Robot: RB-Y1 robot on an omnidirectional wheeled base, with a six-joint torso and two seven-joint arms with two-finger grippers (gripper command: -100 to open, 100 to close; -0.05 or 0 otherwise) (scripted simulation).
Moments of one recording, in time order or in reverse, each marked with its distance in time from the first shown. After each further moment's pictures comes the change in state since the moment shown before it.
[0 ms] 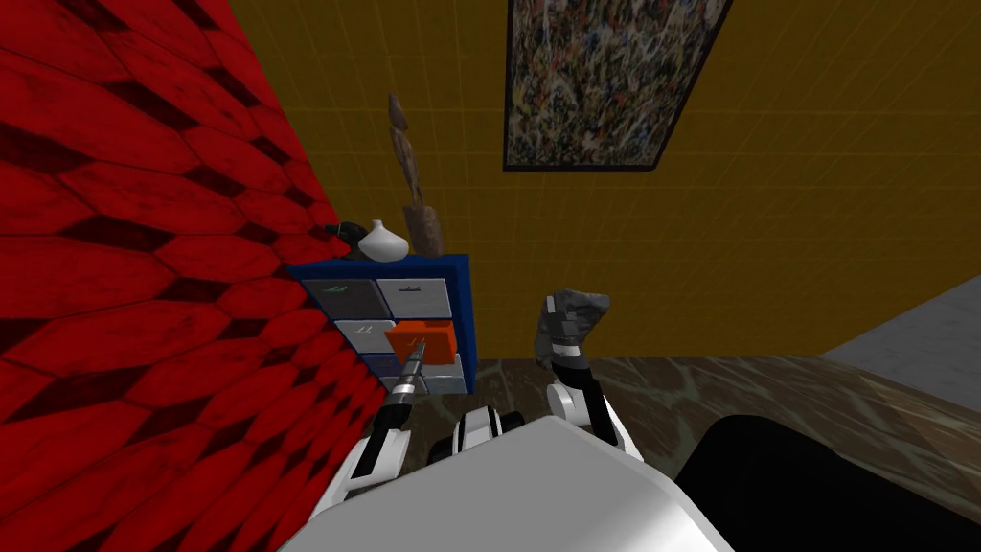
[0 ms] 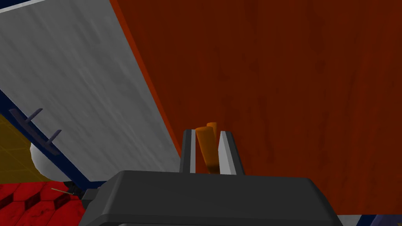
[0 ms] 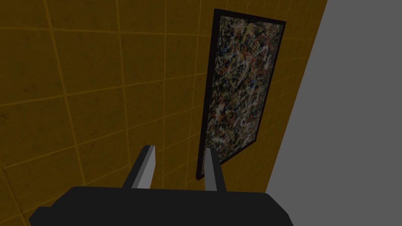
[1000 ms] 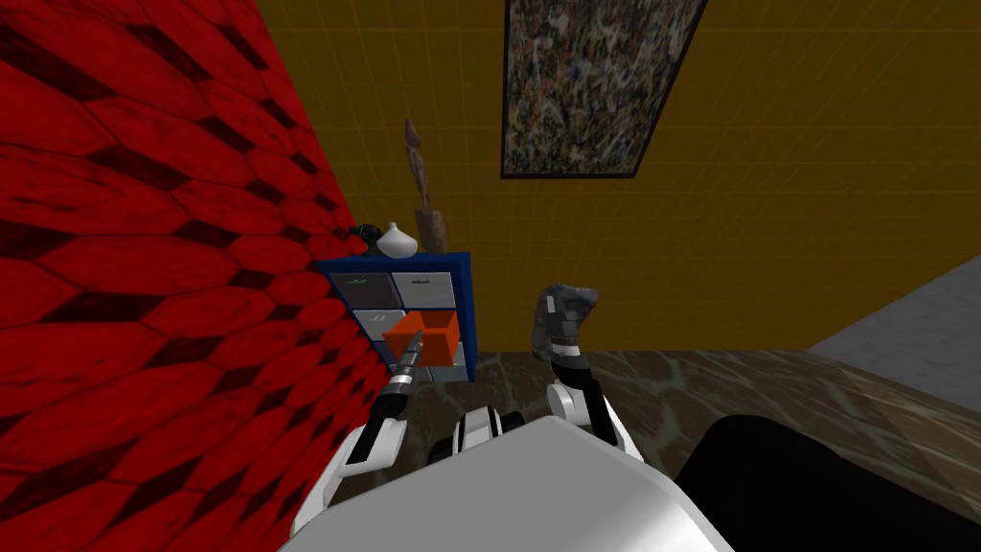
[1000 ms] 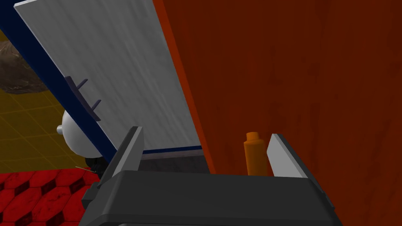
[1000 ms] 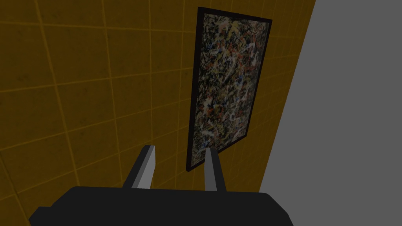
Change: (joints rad) left arm -0.003 0.039 -0.007 -0.141 0.007 0.144 0.032; right arm 0.000 0.000 0.000 0.000 0.000 0.000 0.000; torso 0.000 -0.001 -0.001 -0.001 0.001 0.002
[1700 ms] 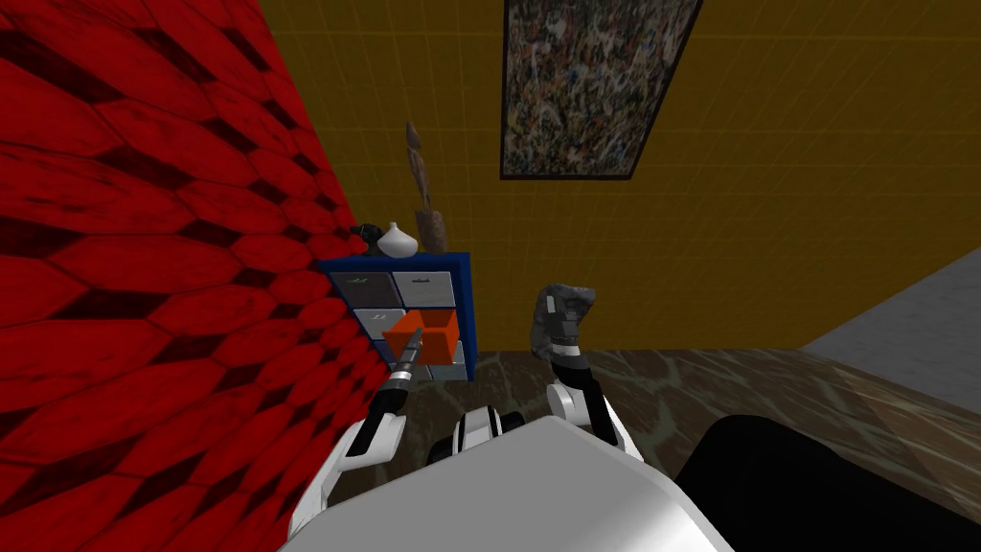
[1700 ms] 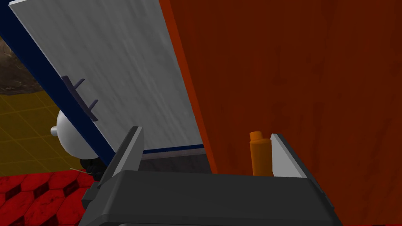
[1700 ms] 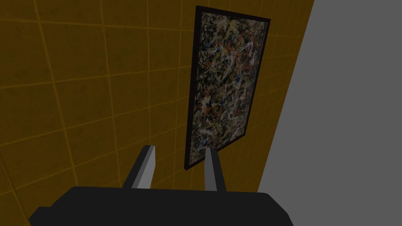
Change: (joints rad) left arm -0.010 0.013 -0.001 -0.040 0.004 0.081 0.014; right arm 0.000 0.000 0.000 0.000 0.000 0.000 0.000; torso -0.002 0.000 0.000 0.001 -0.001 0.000
